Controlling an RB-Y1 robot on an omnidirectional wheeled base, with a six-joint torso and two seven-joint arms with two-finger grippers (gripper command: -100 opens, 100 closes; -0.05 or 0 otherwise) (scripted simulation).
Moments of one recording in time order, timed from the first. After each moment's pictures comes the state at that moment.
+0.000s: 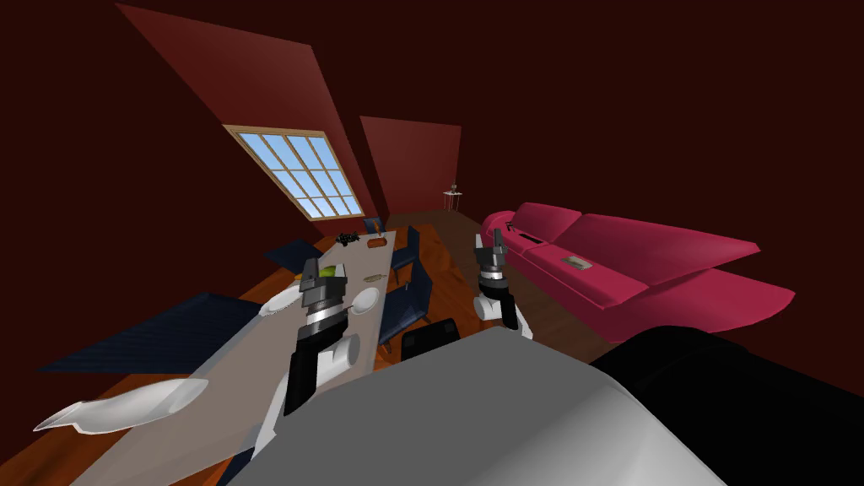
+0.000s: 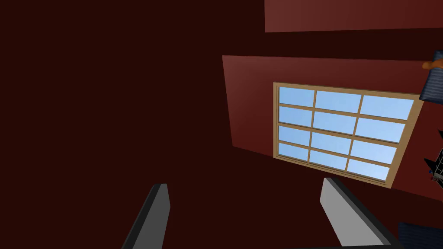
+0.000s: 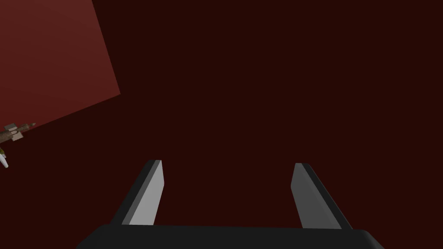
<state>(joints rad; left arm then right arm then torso) 0.47 0.00 0.04 -2.23 -0.01 -0.36 0.06 0.48 0.01 0.02 -2.24 -0.05 -0.61 -0.14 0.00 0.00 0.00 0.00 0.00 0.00</state>
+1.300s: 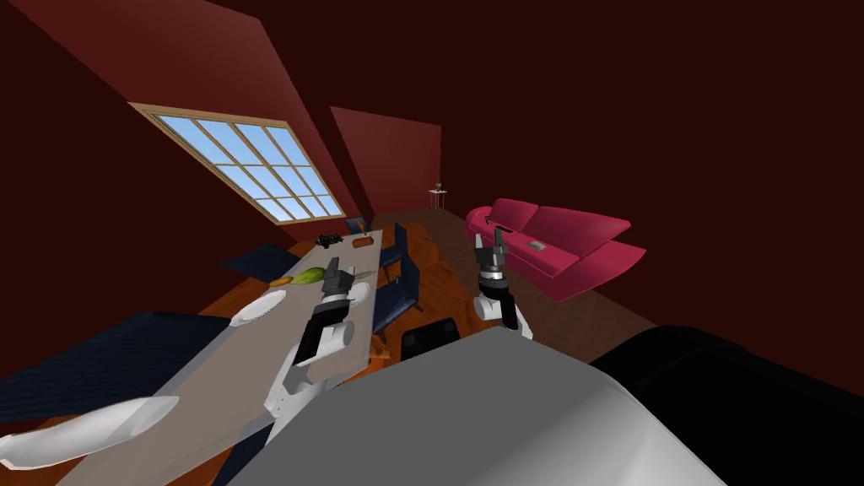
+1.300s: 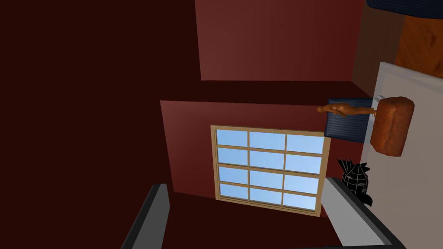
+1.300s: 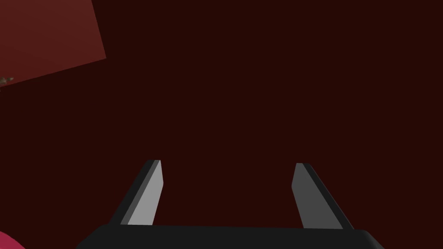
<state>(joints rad) 0.27 0.20 0.11 -1.95 0.13 -0.19 0.07 0.48 0.01 0.02 -2.24 -0.05 -0.61 -0.14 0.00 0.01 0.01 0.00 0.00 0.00</state>
